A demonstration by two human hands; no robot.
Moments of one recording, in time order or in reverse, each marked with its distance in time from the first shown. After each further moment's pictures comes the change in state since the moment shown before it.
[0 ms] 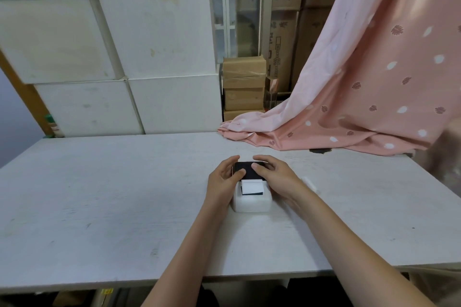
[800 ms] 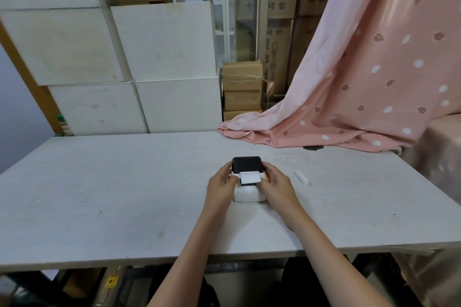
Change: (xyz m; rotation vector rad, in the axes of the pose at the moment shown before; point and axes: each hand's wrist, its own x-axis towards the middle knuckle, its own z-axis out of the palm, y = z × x) left_hand -0.053 0.013 0.002 0.119 -0.005 0.037; right_hand -0.065 0.014 0.014 0.132 0.087 -0.132
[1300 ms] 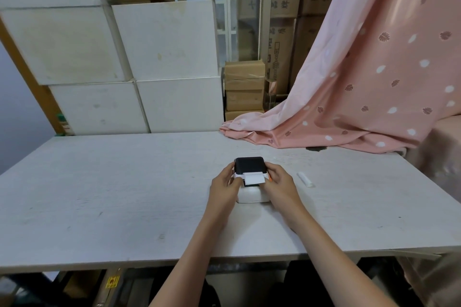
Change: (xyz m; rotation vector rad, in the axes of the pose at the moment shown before) left_hand 0.001 -0.001 0.001 0.034 -0.006 0.004; right_hand 0.008 0.004 0.001 0.070 0.052 0.075
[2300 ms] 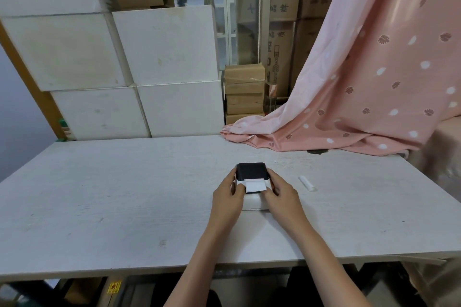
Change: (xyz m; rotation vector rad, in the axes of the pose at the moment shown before) left_hand -0.007 -0.001 0.004 0.275 0.051 0.044; right_hand -0.013 0.006 -0.001 -0.299 0.015 -0.142
